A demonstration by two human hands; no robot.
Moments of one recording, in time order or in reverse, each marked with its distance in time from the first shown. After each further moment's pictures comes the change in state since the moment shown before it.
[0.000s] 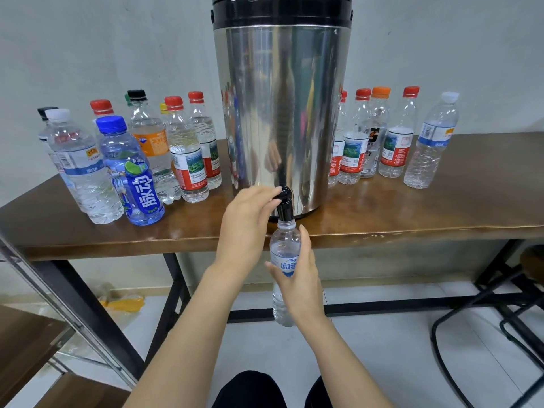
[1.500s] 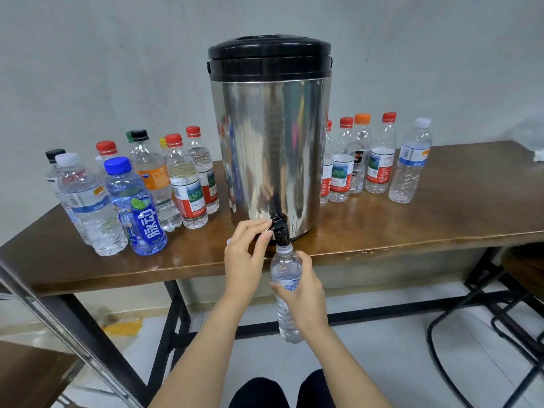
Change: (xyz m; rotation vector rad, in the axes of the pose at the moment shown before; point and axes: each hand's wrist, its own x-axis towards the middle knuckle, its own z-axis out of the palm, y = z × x) left_hand -0.015 -0.017 0.016 -0.392 0.061 -0.233; right_hand 0.009 -0.009 -0.008 -0.073 0.036 0.101
